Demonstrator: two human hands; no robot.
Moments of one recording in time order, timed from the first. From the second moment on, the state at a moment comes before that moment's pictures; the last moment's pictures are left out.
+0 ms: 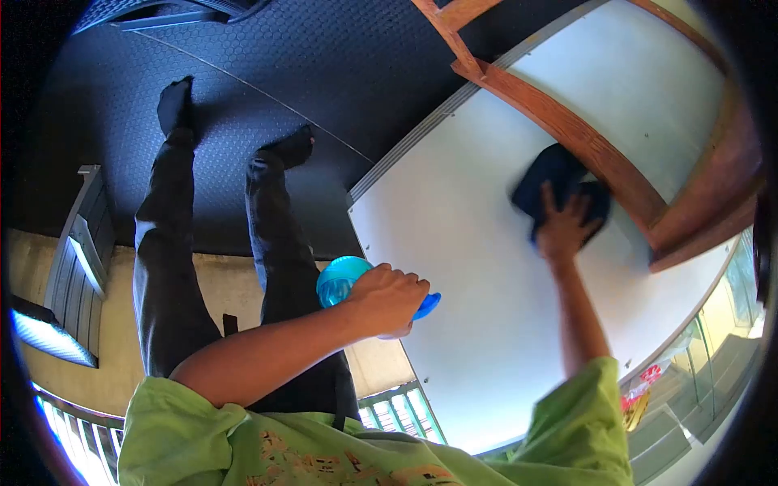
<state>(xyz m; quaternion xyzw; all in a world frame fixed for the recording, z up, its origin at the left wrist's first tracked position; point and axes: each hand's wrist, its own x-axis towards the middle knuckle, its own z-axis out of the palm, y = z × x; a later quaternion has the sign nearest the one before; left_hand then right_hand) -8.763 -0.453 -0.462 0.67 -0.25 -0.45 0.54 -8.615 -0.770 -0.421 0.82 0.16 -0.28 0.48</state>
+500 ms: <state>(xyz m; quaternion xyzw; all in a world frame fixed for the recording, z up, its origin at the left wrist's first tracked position) -8.763 -0.455 -0.478 0.70 -0.18 -0.40 0.56 -8.636 -0.742 -0.396 0.82 0.15 -0.31 0.46</state>
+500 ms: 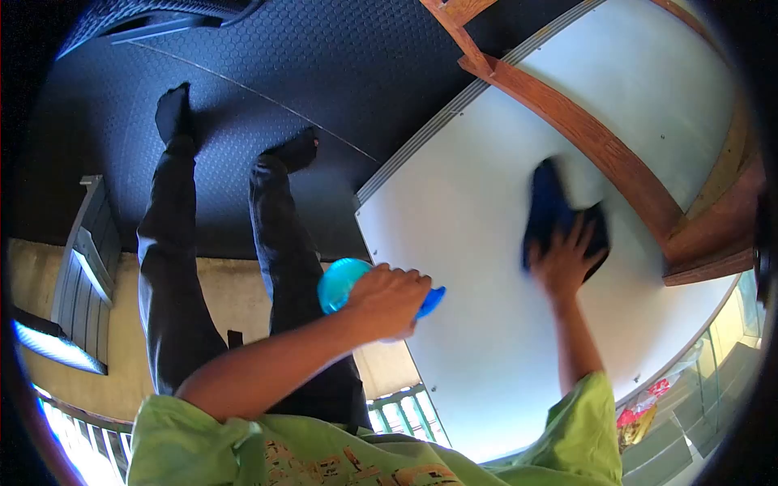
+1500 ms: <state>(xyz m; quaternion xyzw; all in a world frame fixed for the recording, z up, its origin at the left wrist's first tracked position) -8.755 -0.459 -0.554 0.69 -0.13 -0.48 0.52 -8.810 -0.695 -0.492 0.68 0.14 -0.67 0.24</state>
